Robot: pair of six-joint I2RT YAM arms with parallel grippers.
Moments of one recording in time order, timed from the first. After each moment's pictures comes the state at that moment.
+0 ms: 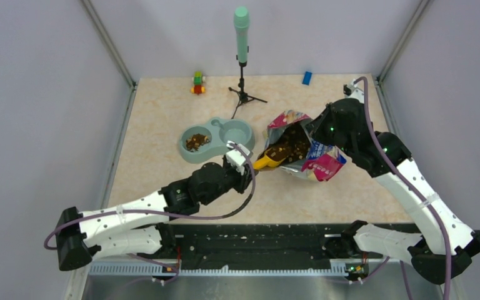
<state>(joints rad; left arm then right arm) -1.12 0.95 0.68 0.05 -0.28 -0.15 0.62 1.06 1.36 -0.83 0.33 0.84</state>
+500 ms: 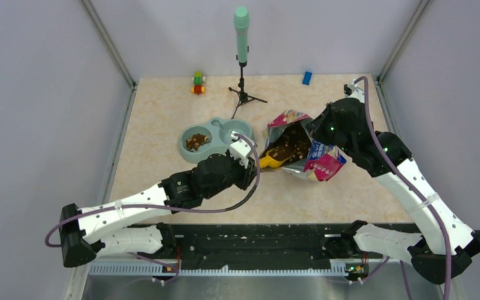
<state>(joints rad) -1.12 1.02 0.88 -0.16 -0.27 -0.22 0.62 1.06 1.36 -0.83 0.33 0.84</state>
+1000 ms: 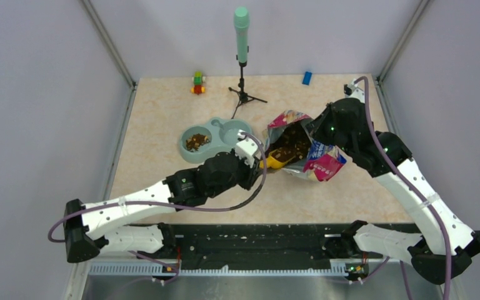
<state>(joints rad) -1.14 1.07 0.95 -0.24 -0.28 -0.24 0.62 1.06 1.36 -0.83 0.32 0.84</state>
